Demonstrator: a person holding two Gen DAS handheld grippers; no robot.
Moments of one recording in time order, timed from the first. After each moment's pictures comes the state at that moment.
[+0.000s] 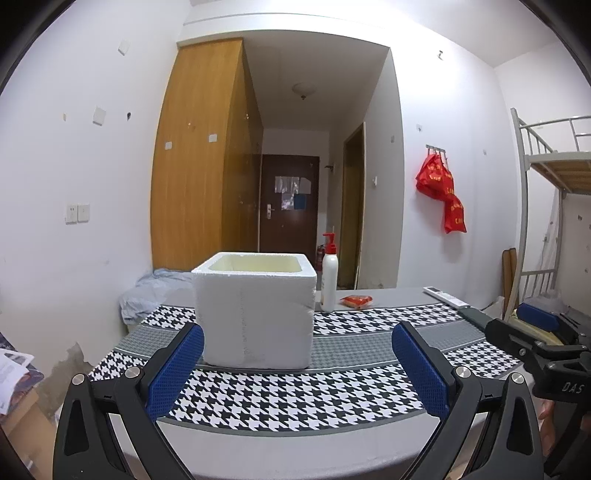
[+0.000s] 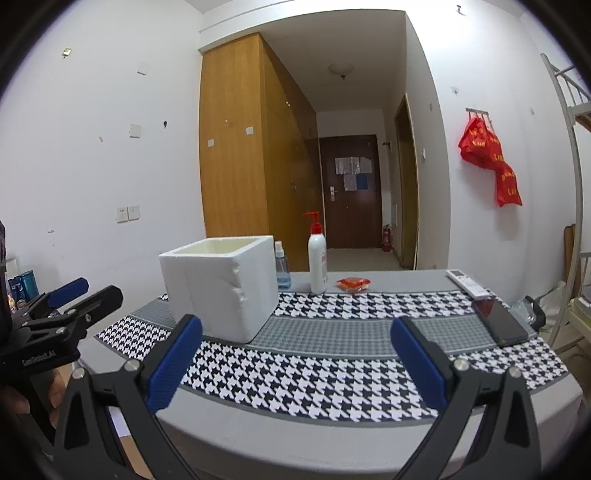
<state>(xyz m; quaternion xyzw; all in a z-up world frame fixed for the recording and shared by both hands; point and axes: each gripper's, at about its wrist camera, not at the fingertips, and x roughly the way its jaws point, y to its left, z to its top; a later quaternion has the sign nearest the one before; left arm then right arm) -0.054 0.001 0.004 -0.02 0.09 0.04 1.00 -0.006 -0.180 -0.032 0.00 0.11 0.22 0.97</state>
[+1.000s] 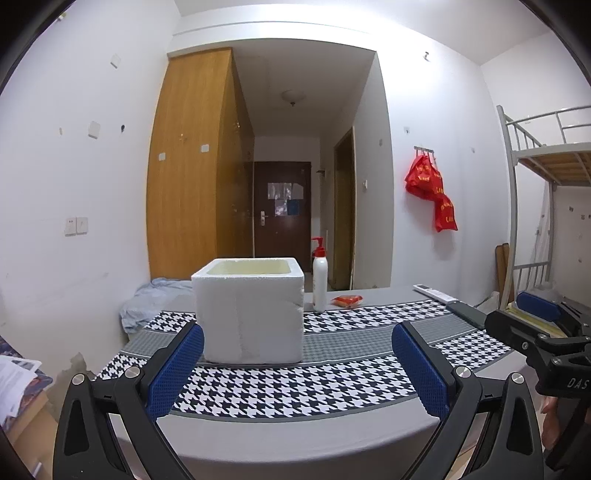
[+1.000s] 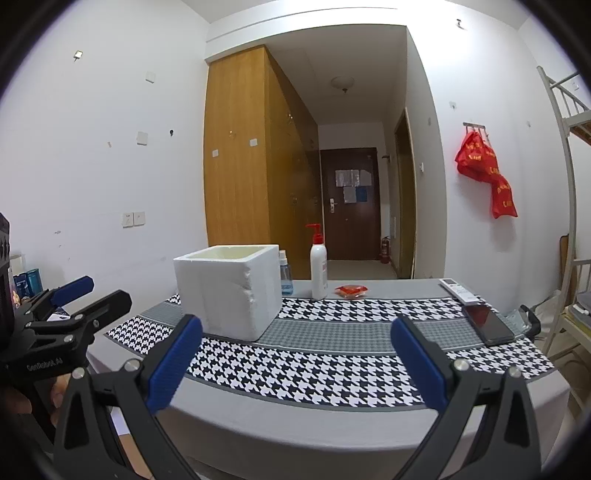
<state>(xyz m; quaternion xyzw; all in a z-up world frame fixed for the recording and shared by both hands) -0.084 -0.009 0.006 0.00 0.08 0.03 1.00 -0.040 -0.188 -0.027 0.00 0.09 0.21 0.97</state>
